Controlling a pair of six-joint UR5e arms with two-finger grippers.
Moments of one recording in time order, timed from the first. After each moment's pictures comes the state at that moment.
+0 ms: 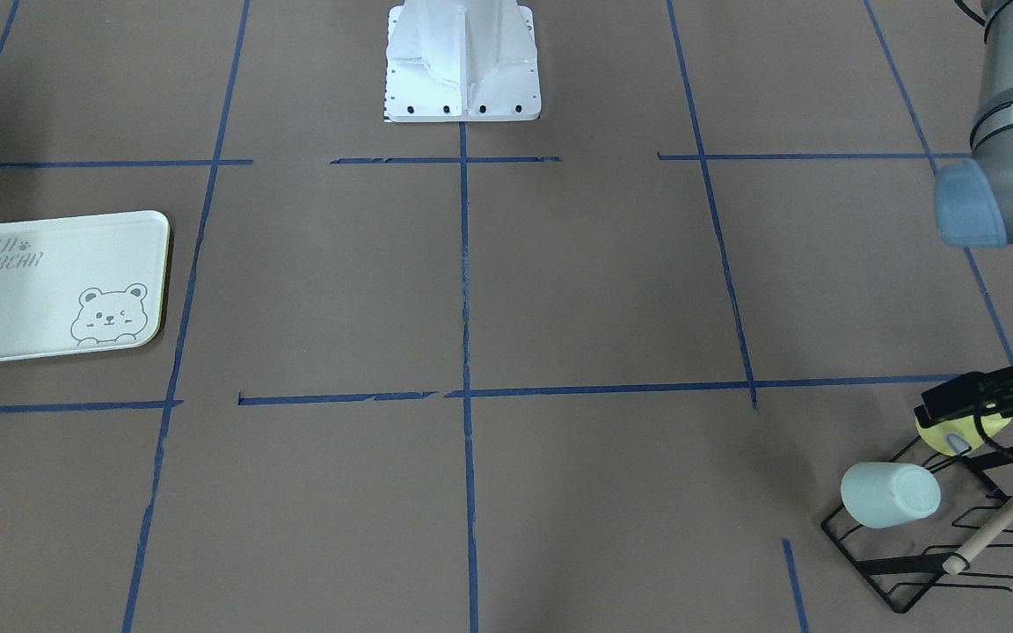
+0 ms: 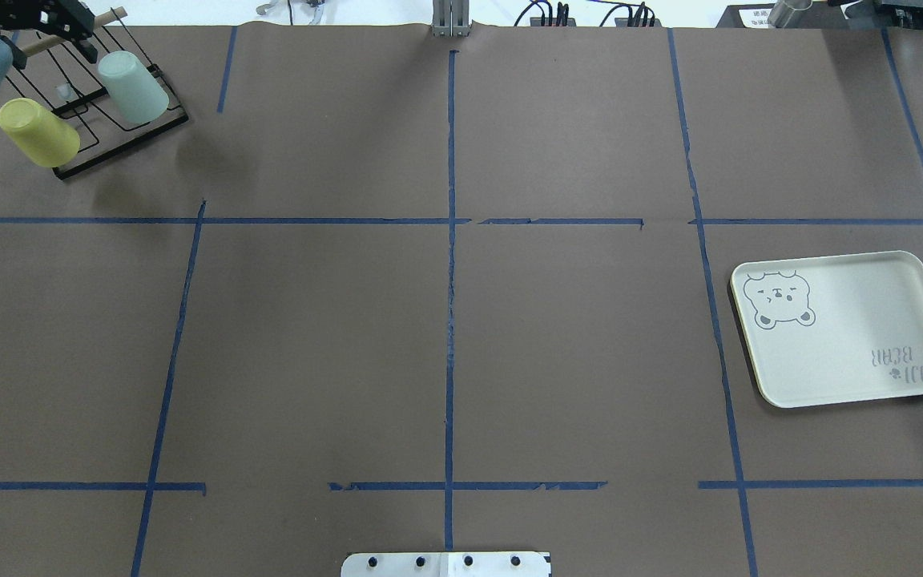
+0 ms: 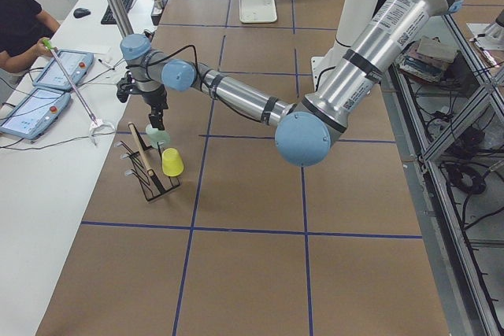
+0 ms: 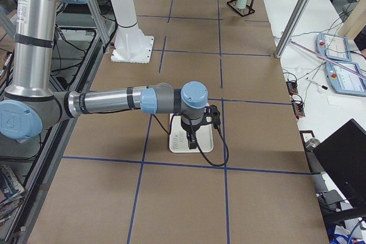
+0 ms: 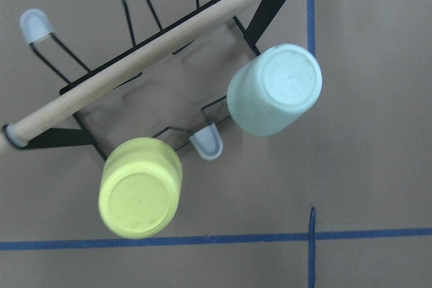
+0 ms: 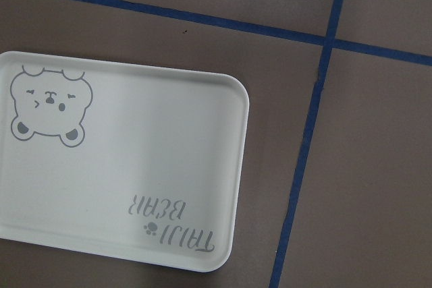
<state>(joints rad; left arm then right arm) -1.26 -2.22 -1.29 -1.57 -2.32 -0.56 1.50 -1.75 1.89 -1.67 2.40 -0.13</state>
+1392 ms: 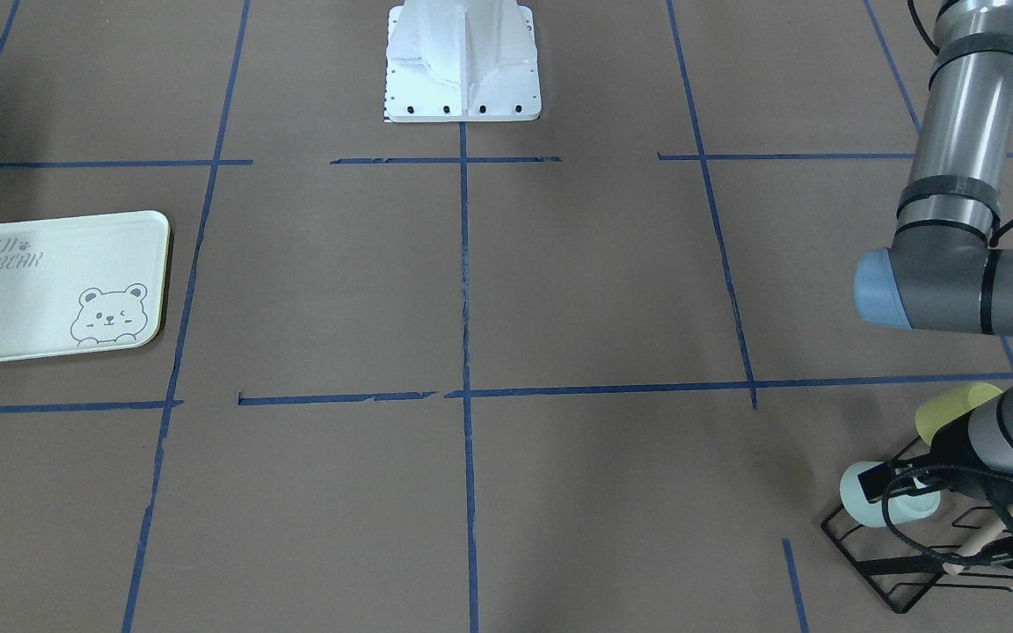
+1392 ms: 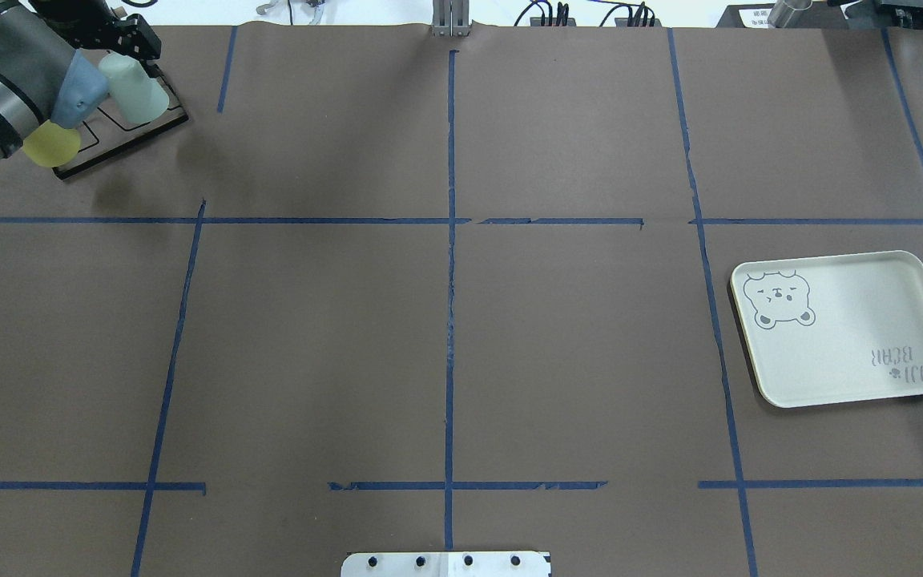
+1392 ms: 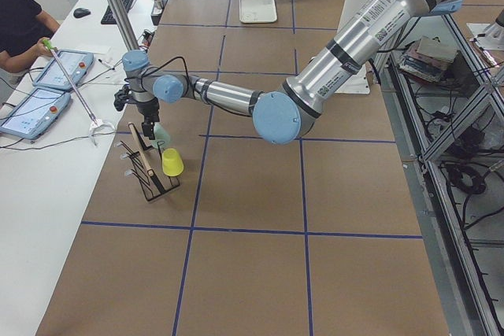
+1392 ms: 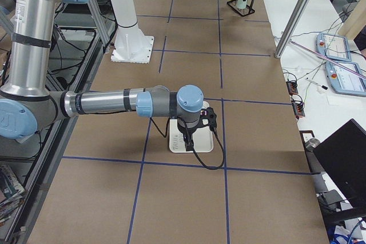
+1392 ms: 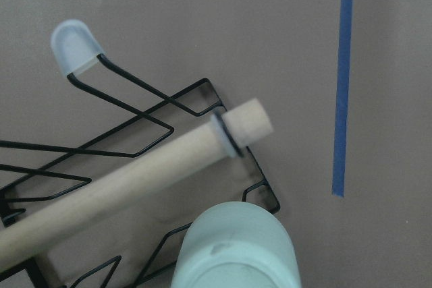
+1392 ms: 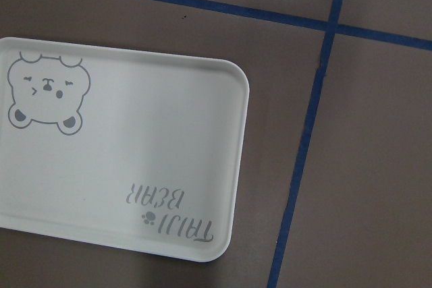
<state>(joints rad) -1.17 -2.33 -1.01 -1.79 -2.17 -0.64 1.50 -1.78 1.89 -1.65 2.41 -0.13</state>
